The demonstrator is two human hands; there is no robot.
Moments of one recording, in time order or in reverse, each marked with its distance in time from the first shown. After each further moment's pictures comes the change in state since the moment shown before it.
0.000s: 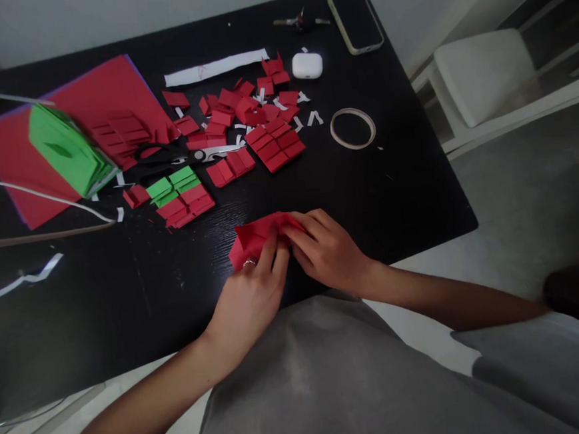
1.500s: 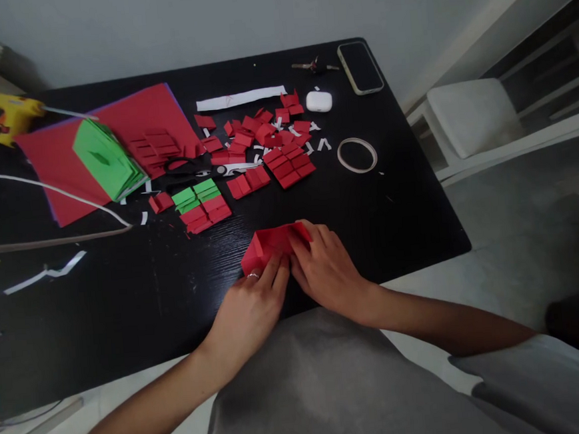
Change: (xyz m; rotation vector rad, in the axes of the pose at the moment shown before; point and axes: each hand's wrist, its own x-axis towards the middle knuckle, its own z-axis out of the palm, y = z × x) left_hand -0.016 -0.011 0.004 -0.086 0.071 0.047; right_hand 0.016 -0.029 -0.007 -0.171 -0.242 0.214
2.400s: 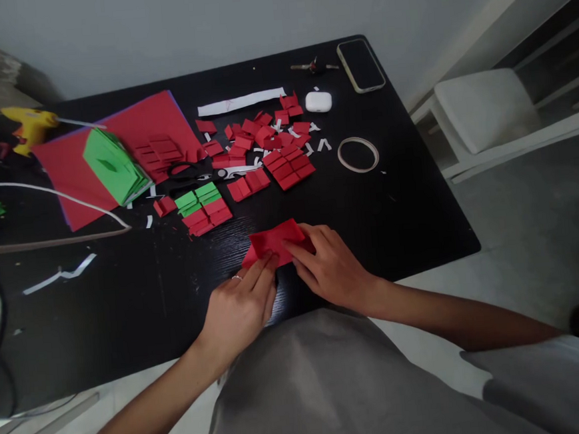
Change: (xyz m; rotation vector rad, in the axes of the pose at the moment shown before) left_hand -0.007 -0.015 0.010 -0.125 0.308 -0.055; right_hand -0.006 0.022 0.009 0.068 0.082 -0.171
